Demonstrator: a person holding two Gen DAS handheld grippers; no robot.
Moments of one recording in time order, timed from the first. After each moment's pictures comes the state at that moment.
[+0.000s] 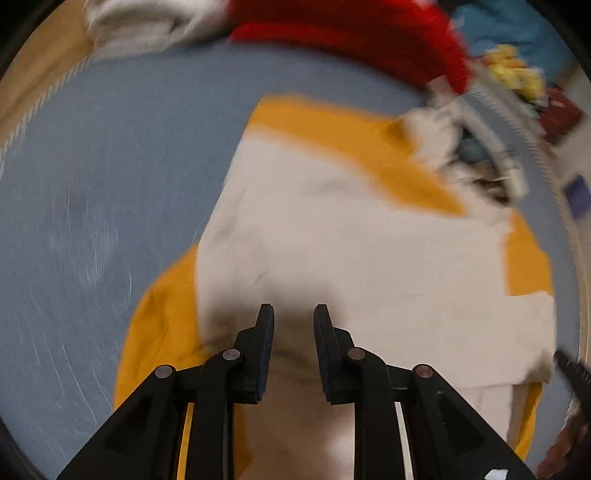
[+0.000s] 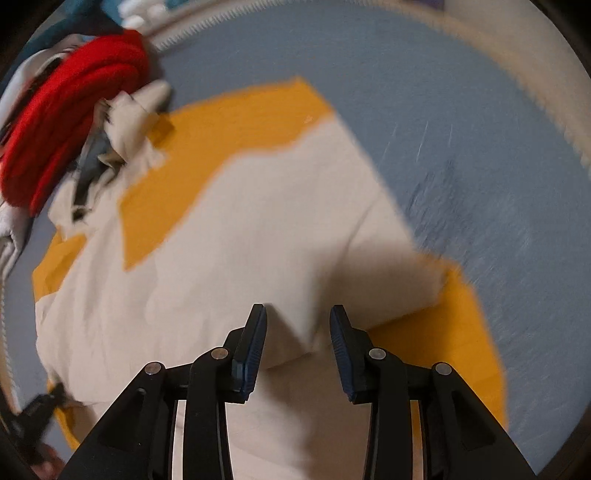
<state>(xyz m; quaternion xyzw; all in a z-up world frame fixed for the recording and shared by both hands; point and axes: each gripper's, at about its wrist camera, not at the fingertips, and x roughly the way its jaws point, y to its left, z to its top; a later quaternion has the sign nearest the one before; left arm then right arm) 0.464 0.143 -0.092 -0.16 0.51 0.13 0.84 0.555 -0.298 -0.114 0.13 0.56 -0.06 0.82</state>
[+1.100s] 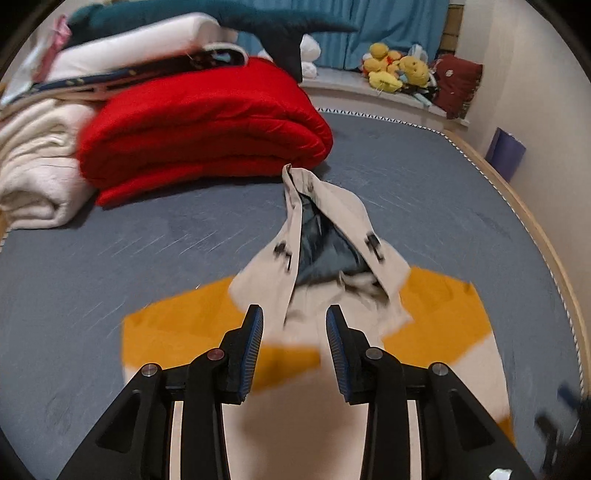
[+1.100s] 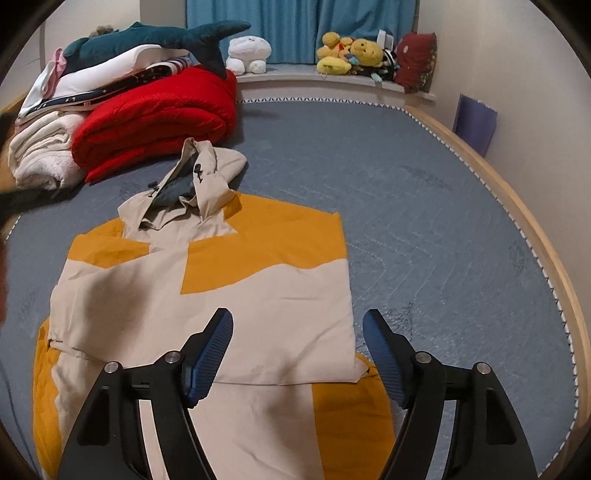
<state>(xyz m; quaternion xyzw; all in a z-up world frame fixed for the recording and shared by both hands) 0.661 0.043 -0.003 -0.04 0.45 0.00 0.89 0.521 -0.300 -0.014 -0.01 0.44 0.03 0.90</state>
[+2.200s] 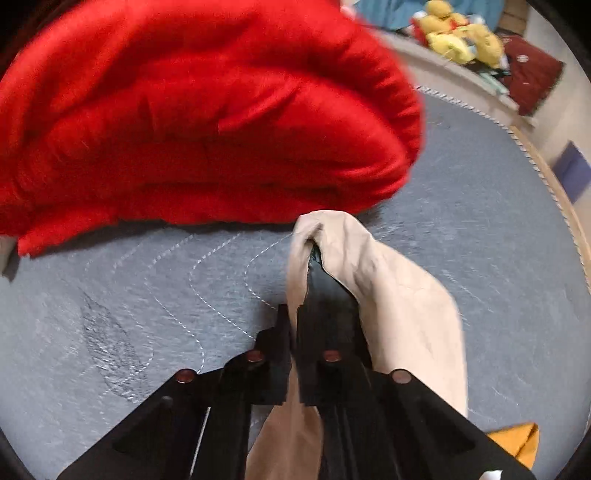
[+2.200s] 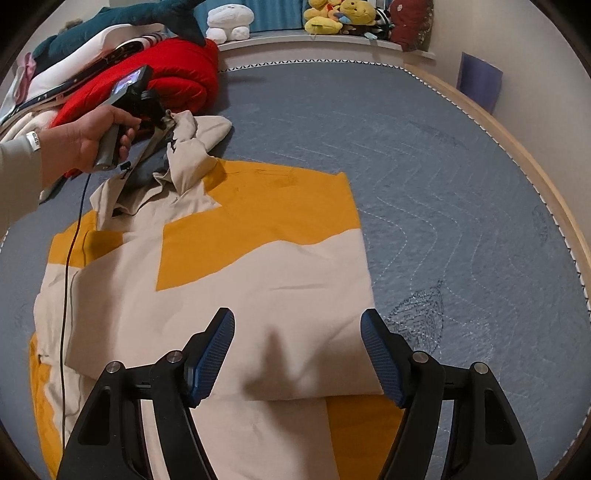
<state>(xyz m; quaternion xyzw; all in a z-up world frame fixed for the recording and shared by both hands) 0.913 0.049 -0.092 -0.05 0.50 0.03 0.86 0.562 -0.297 -0.066 0.02 0.49 0.02 0.87</state>
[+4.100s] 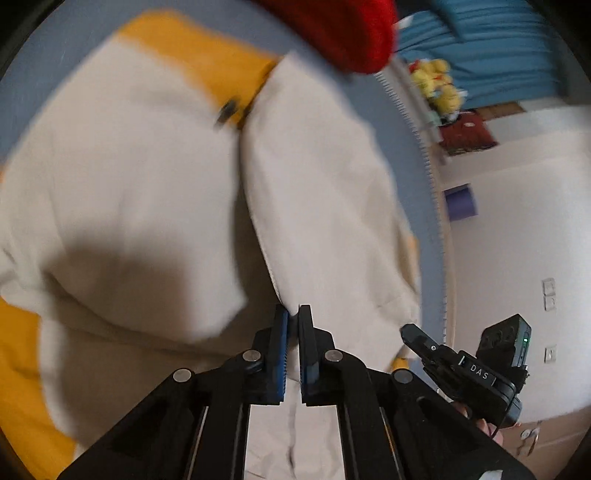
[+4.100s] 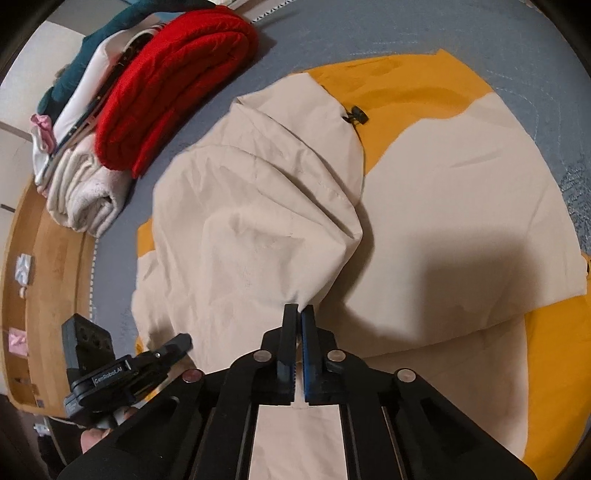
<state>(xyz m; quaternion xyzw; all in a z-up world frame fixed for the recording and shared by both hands) 0.475 0.102 -0.119 -0.39 0.50 -0.11 0.77 0.566 -0.233 -0.131 0.24 0.57 0.16 0.77</state>
